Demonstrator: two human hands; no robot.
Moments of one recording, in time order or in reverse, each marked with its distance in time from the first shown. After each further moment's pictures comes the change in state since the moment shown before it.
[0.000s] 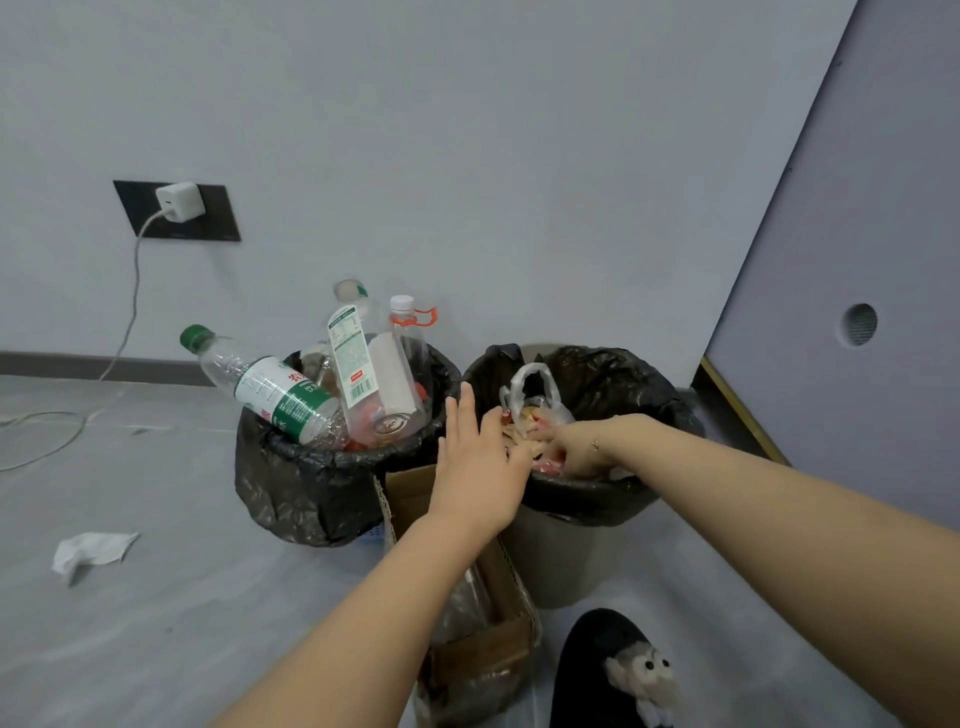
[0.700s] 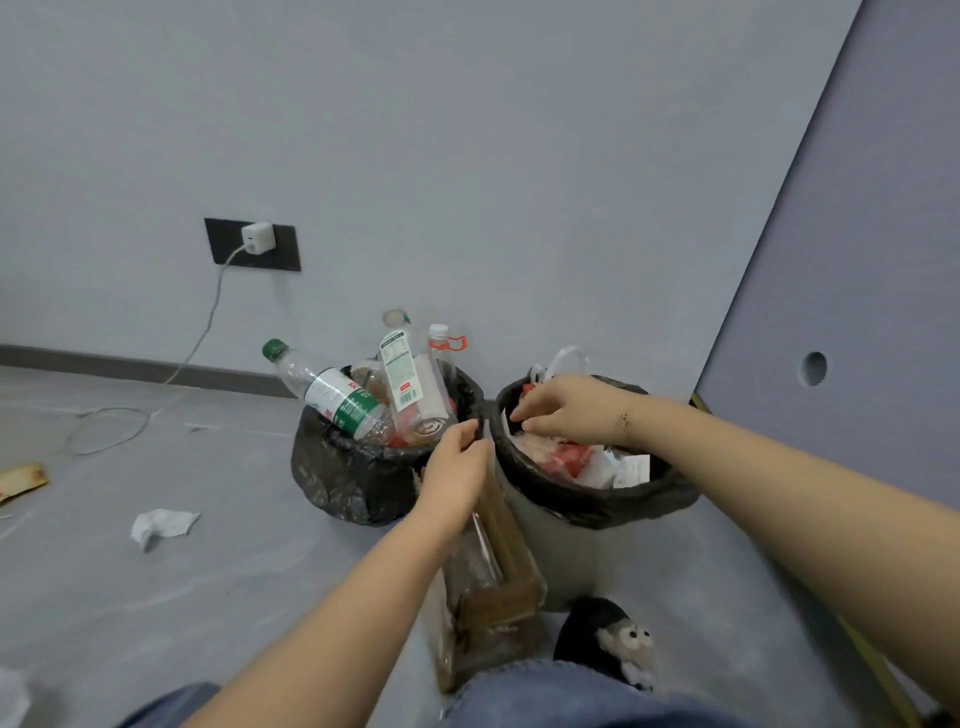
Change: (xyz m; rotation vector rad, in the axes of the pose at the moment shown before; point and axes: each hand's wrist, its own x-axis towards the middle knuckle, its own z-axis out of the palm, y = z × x) left_hand -0.061 0.003 -0.054 -0.747 0.097 -0.240; right_hand -0.148 -0.073 -0.045 0.249 0.410 -0.286
